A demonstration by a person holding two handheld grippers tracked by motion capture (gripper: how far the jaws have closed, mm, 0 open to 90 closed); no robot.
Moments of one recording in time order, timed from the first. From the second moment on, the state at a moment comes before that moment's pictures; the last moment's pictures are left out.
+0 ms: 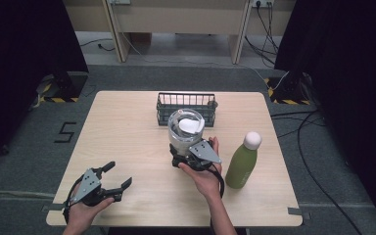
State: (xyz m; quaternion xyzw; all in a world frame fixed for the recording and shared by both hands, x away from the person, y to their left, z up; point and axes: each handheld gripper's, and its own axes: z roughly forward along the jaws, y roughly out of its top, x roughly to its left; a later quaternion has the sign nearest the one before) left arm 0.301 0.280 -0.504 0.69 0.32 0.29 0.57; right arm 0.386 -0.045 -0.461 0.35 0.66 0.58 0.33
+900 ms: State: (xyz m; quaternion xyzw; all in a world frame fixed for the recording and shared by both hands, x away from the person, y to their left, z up) left arm 0.301 0.282 -0.503 0.69 0.32 0.29 0.57; right arm 0.413 -0.037 -0.447 0.36 0.66 0.58 0.33
